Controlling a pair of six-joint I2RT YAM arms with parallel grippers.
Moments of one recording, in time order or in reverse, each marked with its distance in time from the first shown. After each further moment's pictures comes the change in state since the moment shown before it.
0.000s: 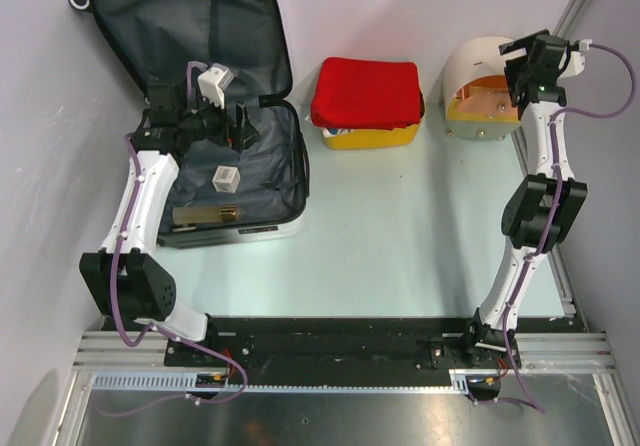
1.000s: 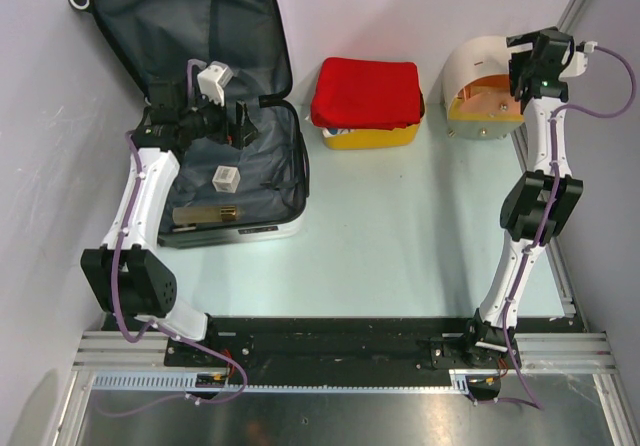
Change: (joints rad) left arm 0.000 0.021 0.021 0.000 -0.034 -0.011; right arm -0.014 0.126 0.181 -0.058 0.011 0.151
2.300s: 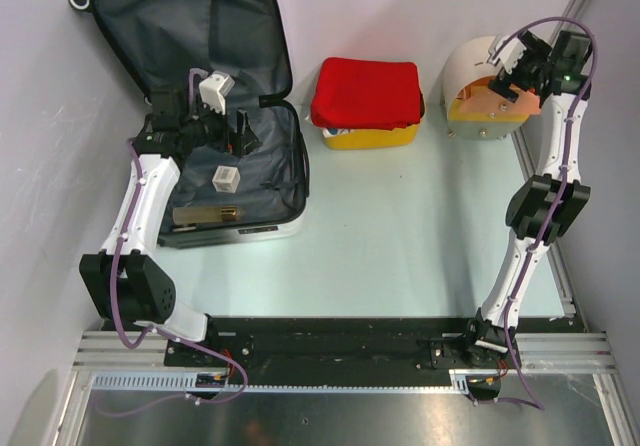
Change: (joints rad) left arm 0.000 -0.037 -0.072 -0.005 0.001 0.005; right arm -0.075 0.031 0.177 -0.314 -0.710 -2.420
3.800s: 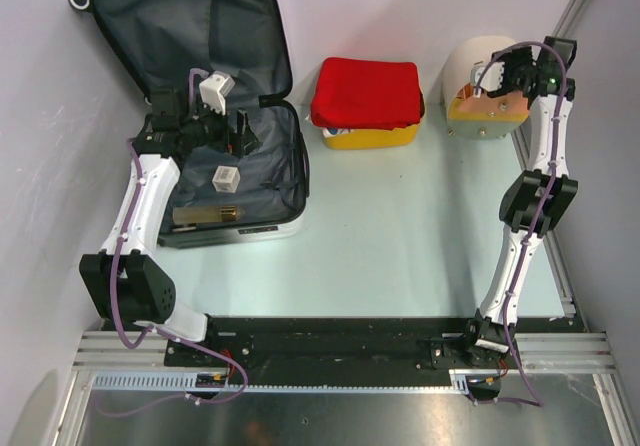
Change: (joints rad) left arm 0.000 0.000 0.000 -0.003 0.001 0.007; right arm 0.031 0.153 0.109 0.016 0.013 -0.622
